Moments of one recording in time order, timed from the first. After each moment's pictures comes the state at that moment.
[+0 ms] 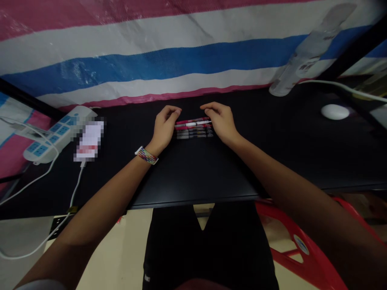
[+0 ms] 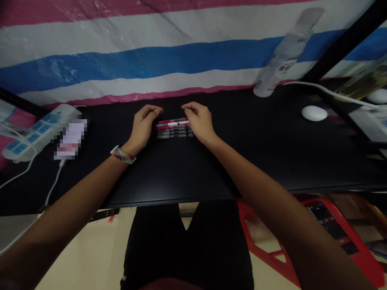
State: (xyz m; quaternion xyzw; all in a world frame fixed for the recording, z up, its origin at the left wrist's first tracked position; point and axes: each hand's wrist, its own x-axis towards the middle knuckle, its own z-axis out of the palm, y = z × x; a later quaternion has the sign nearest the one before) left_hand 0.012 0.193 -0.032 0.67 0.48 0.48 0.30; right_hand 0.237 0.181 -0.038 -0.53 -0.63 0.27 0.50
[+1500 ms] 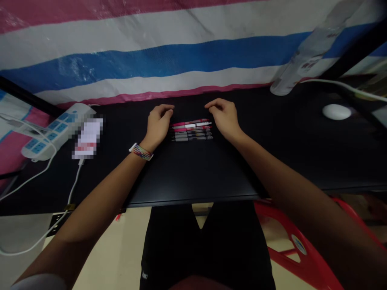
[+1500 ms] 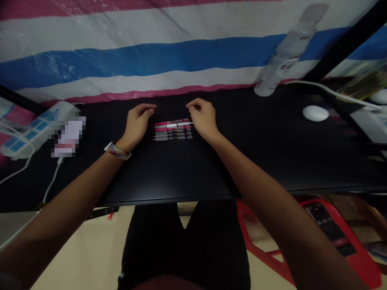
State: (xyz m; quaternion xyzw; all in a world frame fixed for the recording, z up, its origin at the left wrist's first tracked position) left_hand -0.009 0.206 -0.036 0.67 0.54 0.45 0.23; right_hand 0.251 0.192 -0.043 -0.56 -0.62 0.24 0.49
